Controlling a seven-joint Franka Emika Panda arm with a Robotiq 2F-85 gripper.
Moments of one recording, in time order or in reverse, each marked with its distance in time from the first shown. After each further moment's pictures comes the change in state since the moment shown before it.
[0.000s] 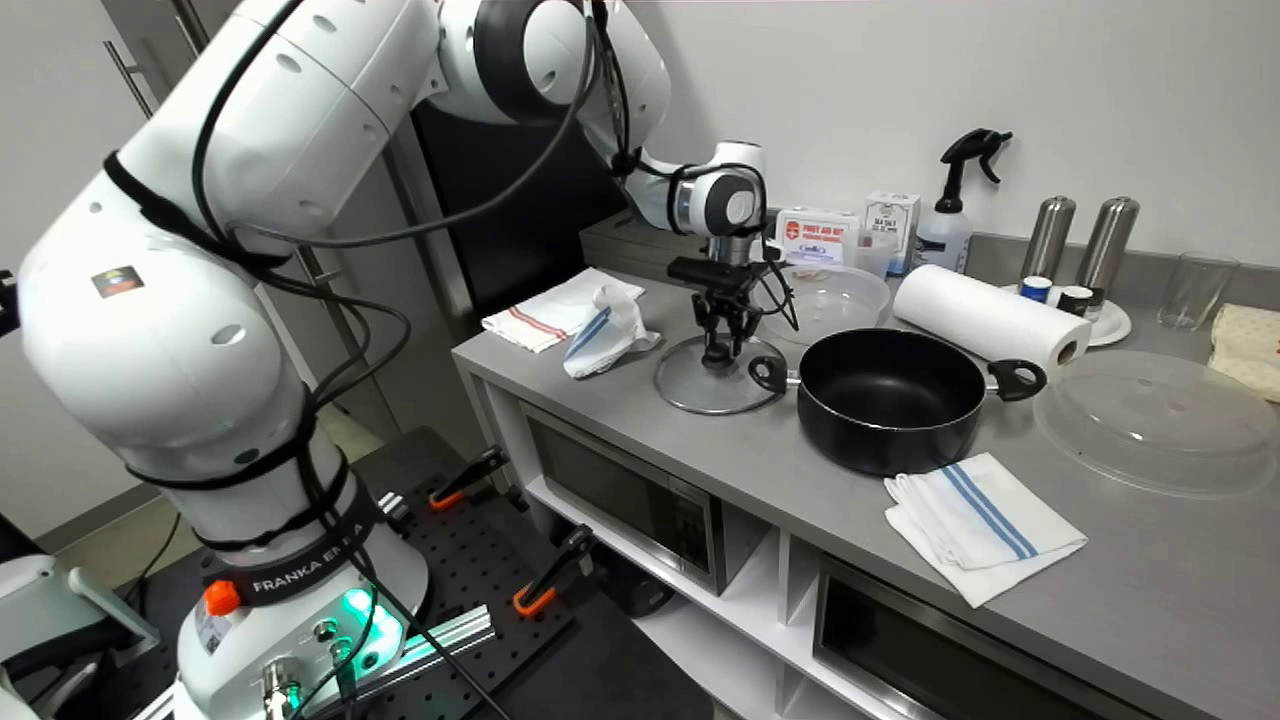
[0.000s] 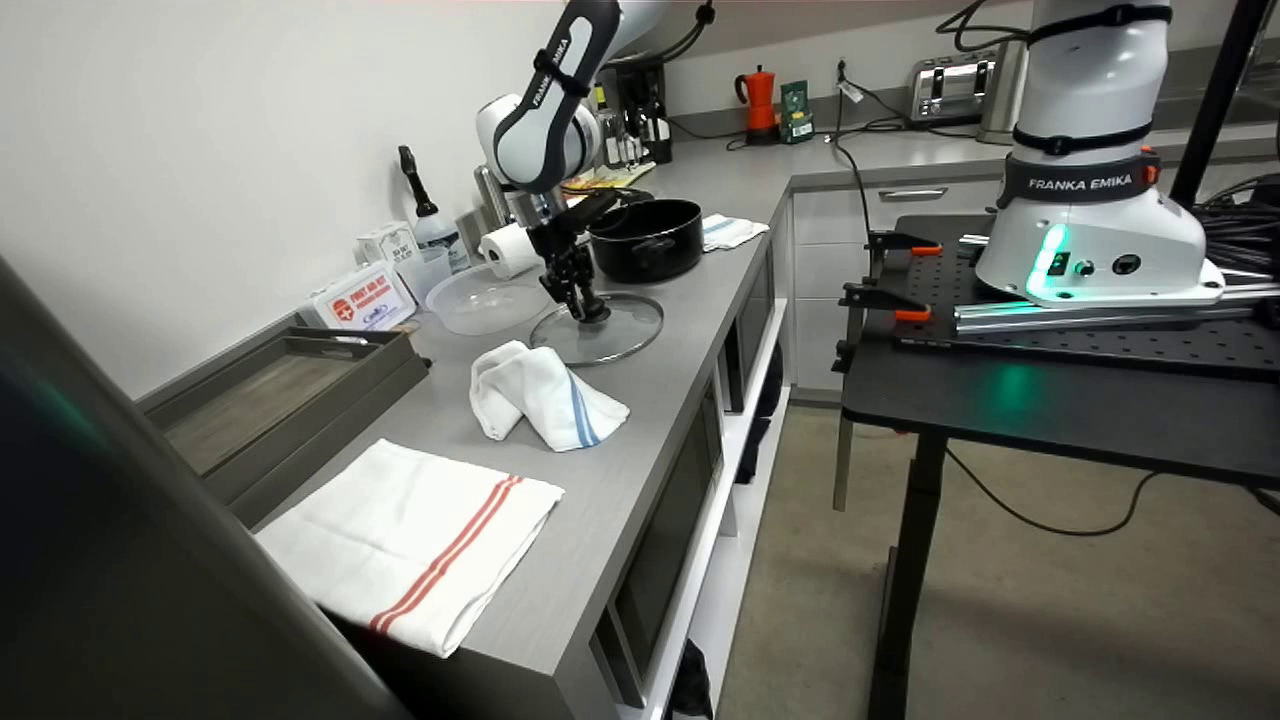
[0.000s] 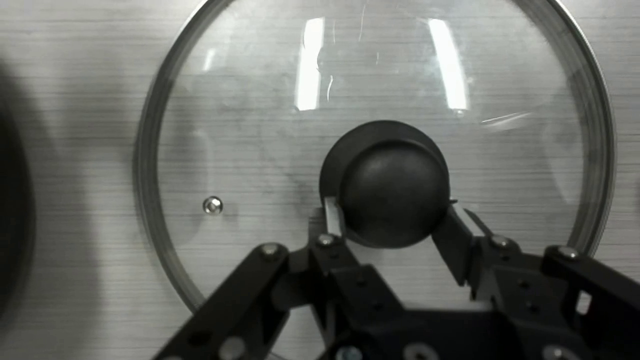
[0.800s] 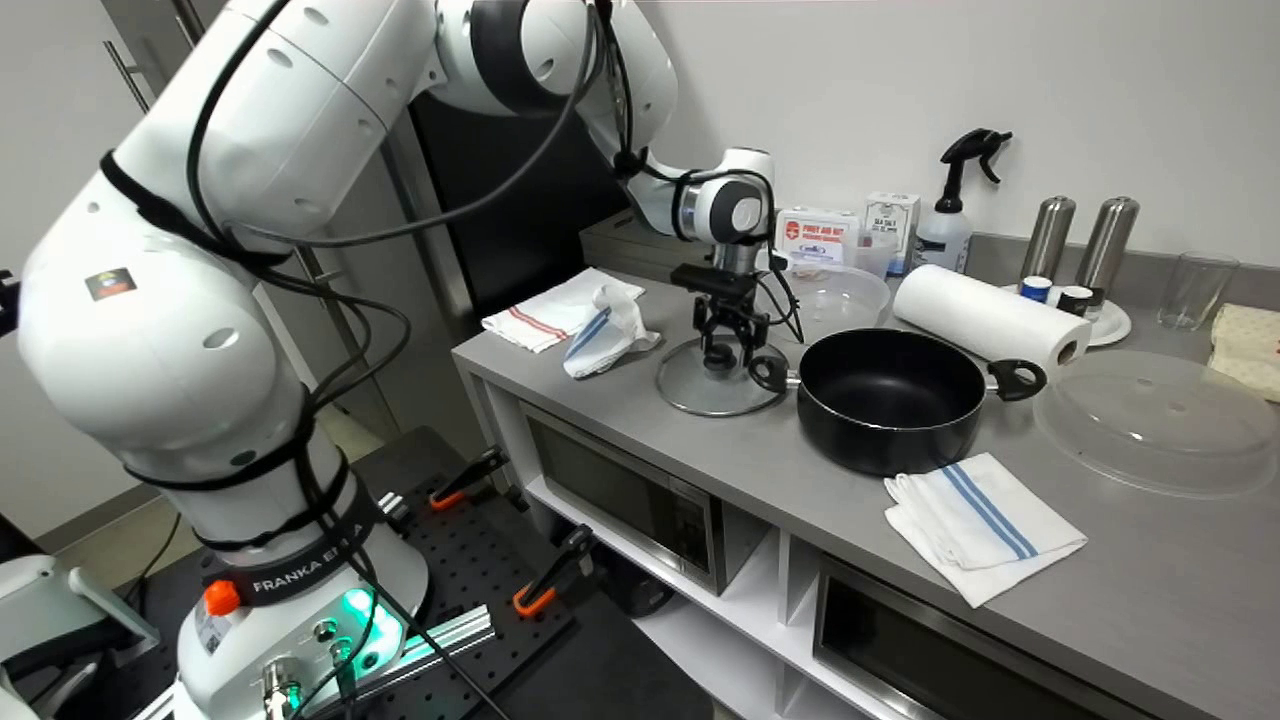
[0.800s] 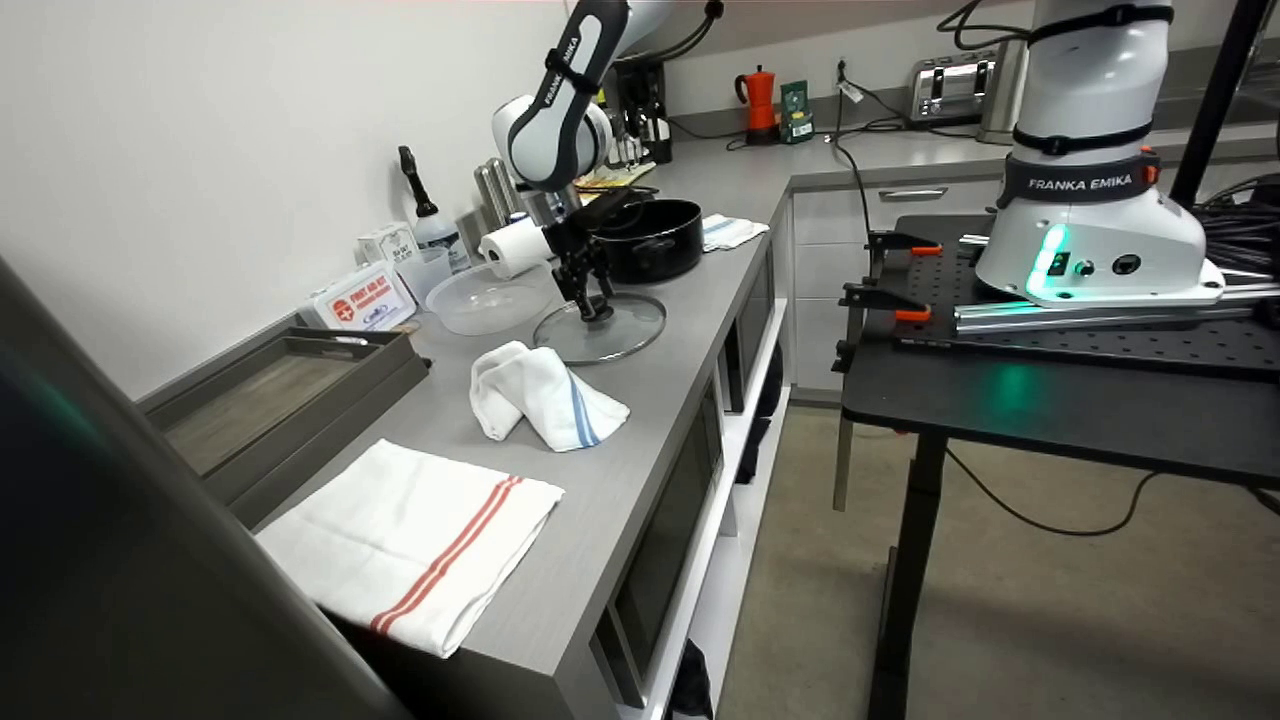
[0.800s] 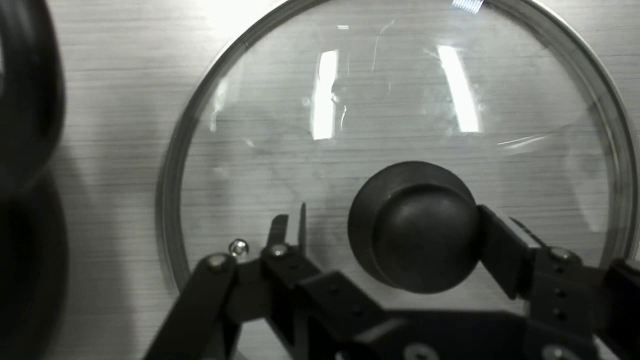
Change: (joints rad) arm -0.031 -0.026 0.000 -0.061 0.001 0.005 -0.009
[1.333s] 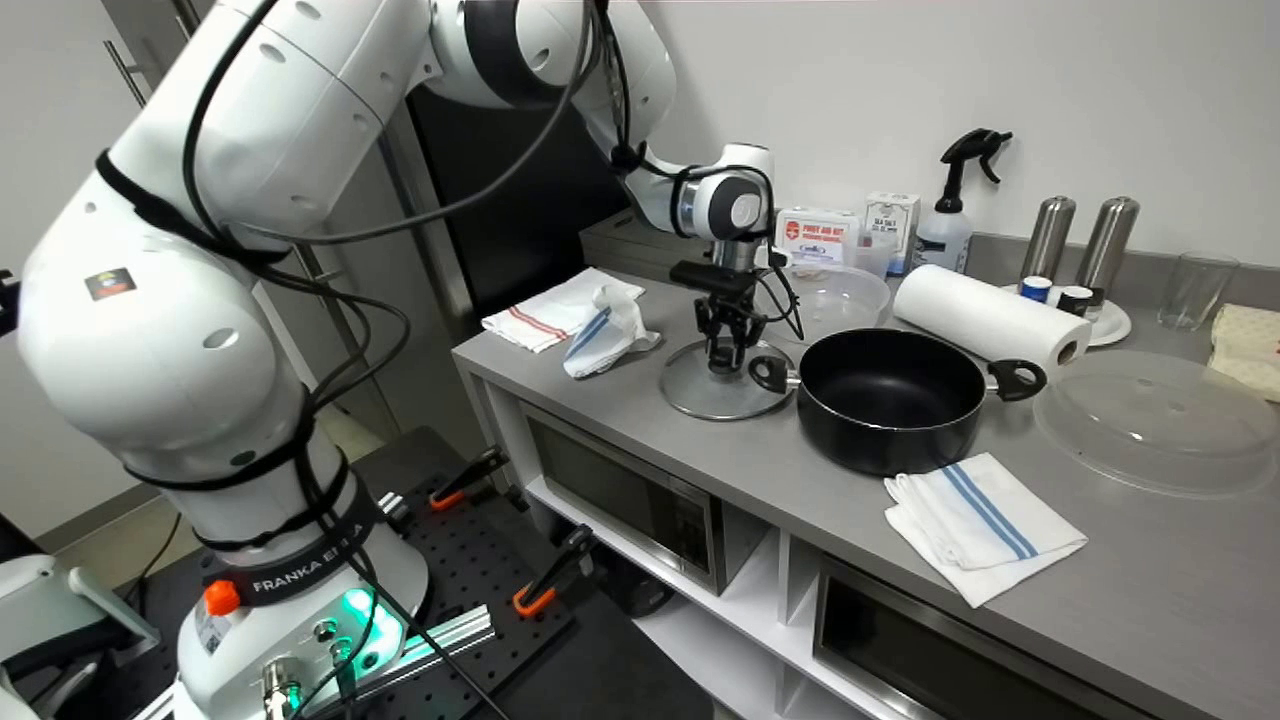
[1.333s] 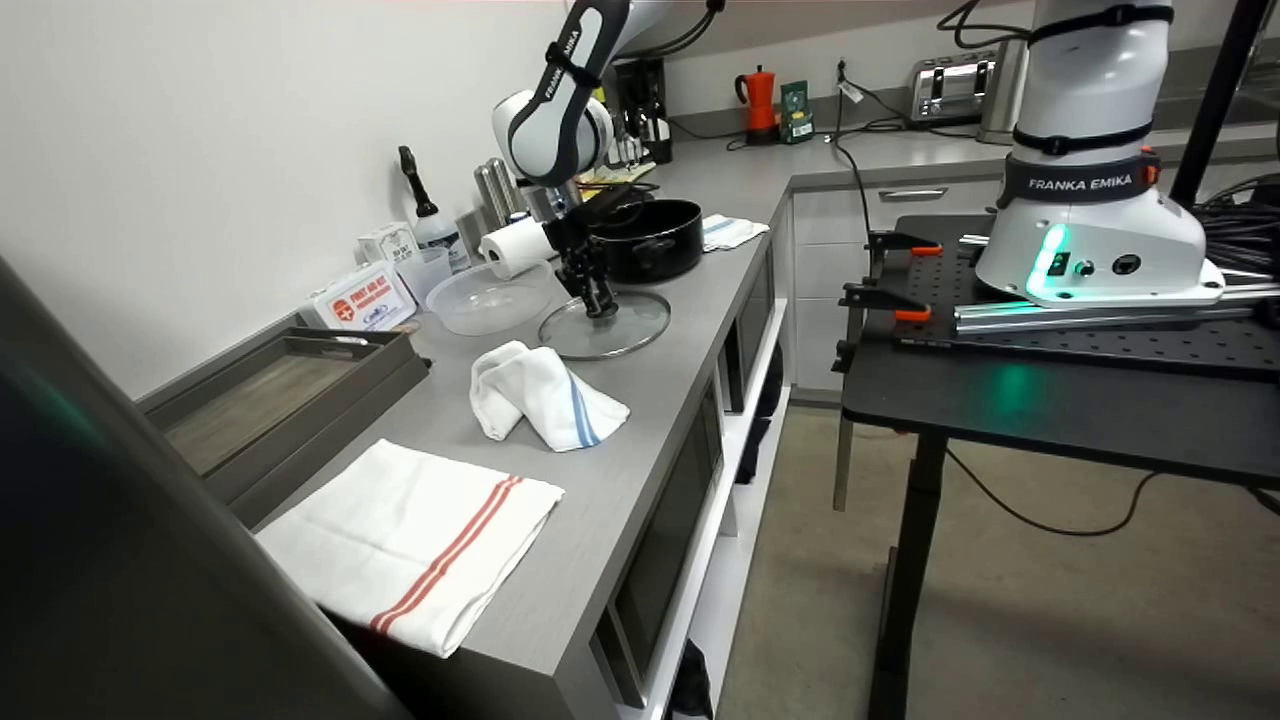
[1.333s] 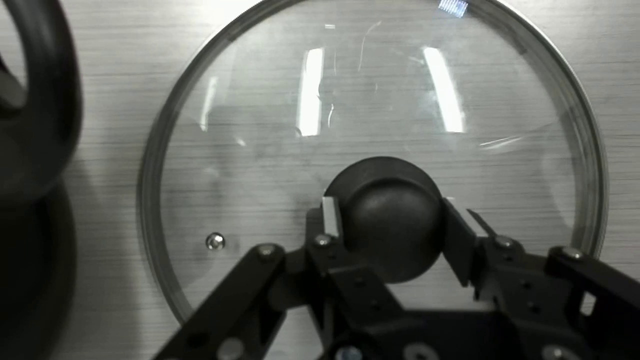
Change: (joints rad) arm -0.001 -0.022 0.000 -0.022 0.001 0.003 -0.004
